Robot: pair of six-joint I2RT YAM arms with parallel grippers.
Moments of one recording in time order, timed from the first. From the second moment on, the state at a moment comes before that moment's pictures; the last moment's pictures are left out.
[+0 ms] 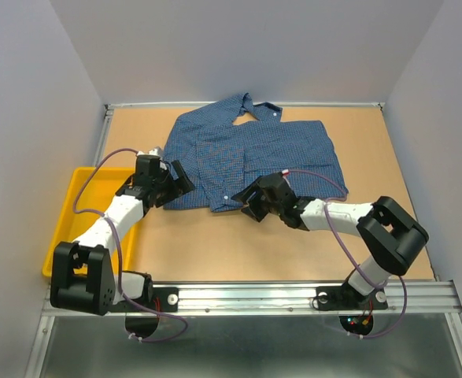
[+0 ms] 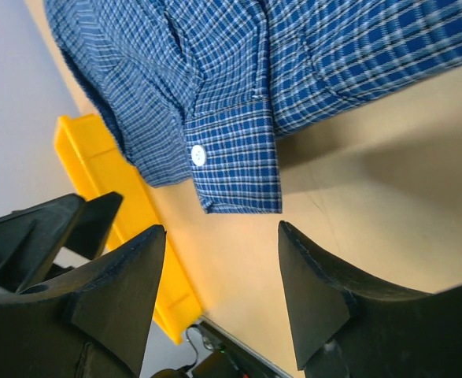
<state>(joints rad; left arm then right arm) -0.18 1.25 0.74 -0.29 0.16 -0.60 0.78 1.59 0.78 0.15 0.07 1.46</state>
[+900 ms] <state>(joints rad) -0.19 1.44 0.77 -0.21 0.17 -0.61 0.79 1.68 0.73 0.28 0.09 1.61</state>
